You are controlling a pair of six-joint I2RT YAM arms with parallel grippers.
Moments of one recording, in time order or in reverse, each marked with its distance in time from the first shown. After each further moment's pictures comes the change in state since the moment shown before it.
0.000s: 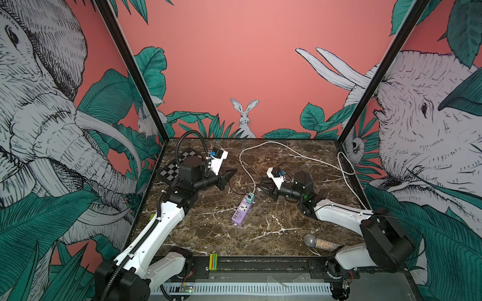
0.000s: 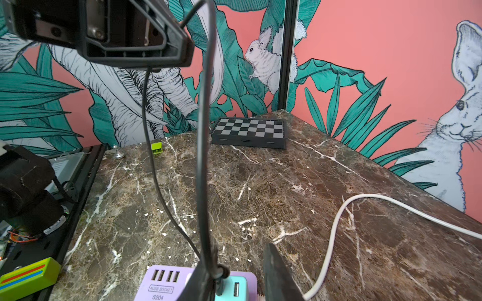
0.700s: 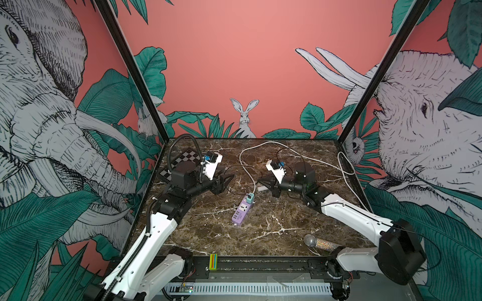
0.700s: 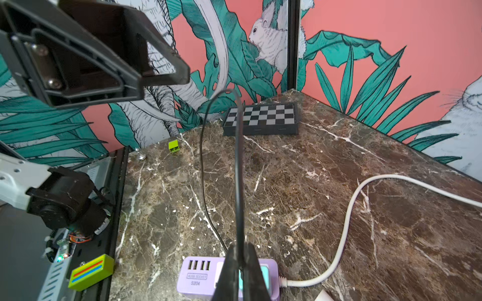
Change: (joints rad) left arm 0.000 -0.164 0.032 -0.197 -0.141 0.129; right arm 0.001 -0.124 0.230 -0.529 -0.011 0.019
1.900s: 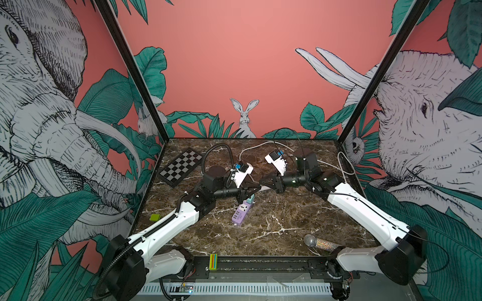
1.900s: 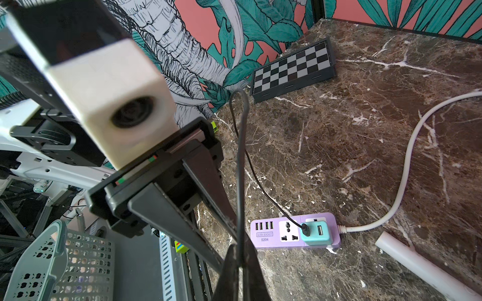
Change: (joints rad) left arm -0.291 0.274 -0.123 0.417 0.163 -0.171; right arm 0.013 0.015 0.315 -0.537 -0.091 0.187
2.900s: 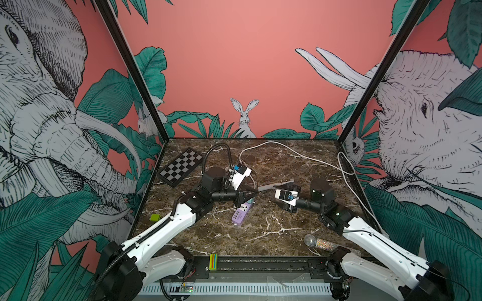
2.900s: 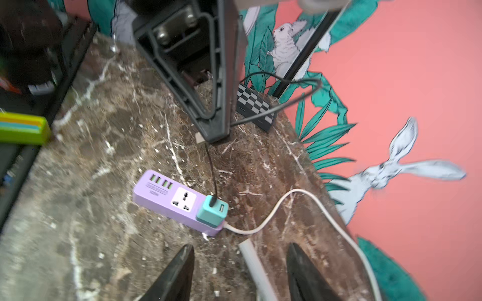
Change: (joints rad) left arm -0.002 -0.047 0.025 -0.205 0.055 -0.145; right arm 0.023 -0.383 -0.567 0.422 0.247 -0.922
